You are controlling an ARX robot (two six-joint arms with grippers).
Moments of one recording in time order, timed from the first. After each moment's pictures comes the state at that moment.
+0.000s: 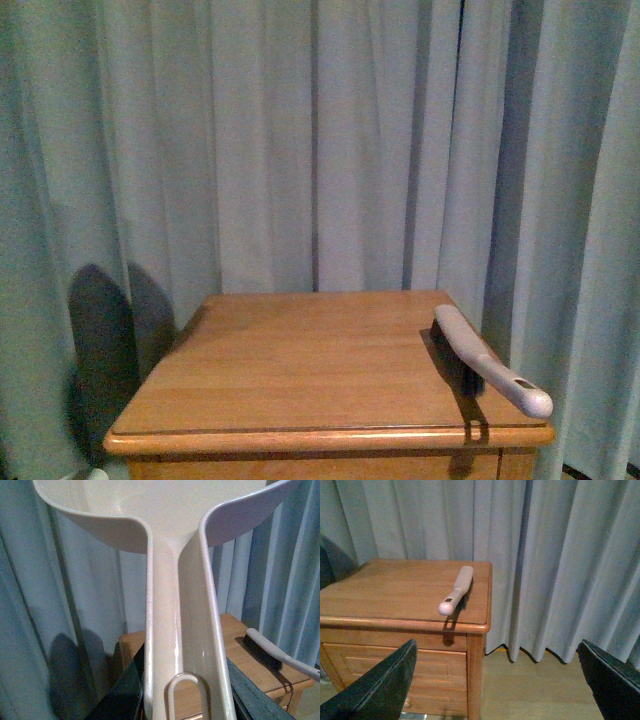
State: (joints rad) left arm 0.06 0.78 0.68 0.25 0.40 0.06; right arm 0.00 0.00 0.02 0.00 0.00 -0.01
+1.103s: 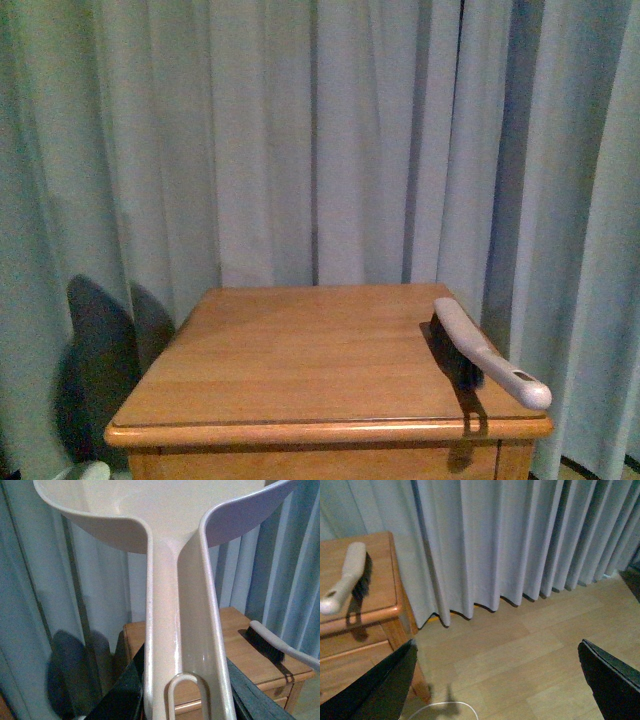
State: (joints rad) left arm 0.13 0.71 0.60 0.25 0.45 0.03; right arm 0.14 0.36 0.14 0.02 0.55 0.14
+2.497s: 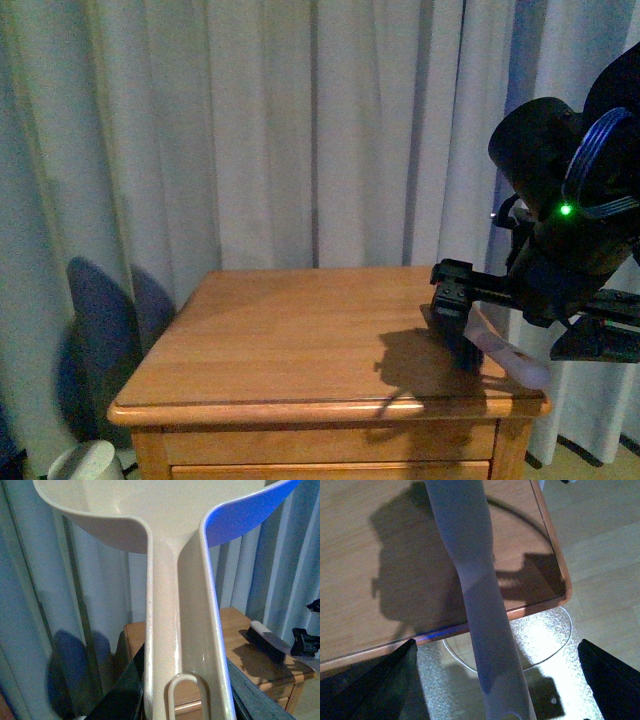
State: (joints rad) left arm 0.13 0.71 0.60 0.25 0.45 0.03; right arm 0.19 1.98 1.49 -0.43 0.16 0.50
